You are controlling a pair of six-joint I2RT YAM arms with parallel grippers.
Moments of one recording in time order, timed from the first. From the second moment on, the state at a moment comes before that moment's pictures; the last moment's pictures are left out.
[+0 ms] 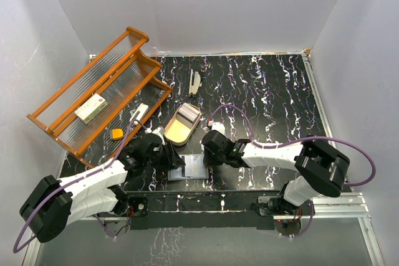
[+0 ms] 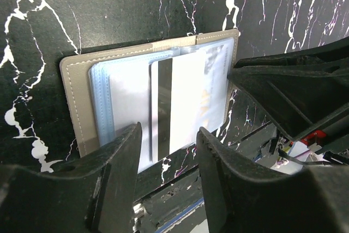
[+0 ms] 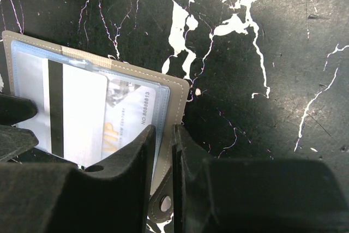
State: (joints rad) left arm -0.74 1.02 0.33 -0.13 0.16 -0.98; right arm 1.01 1.49 0.72 -0.17 0.16 0.81
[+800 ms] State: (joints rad) left arm -0.74 1.12 0.33 0.03 0.25 -0.97; right arm 1.01 1.50 0.72 -0.14 0.14 0.81
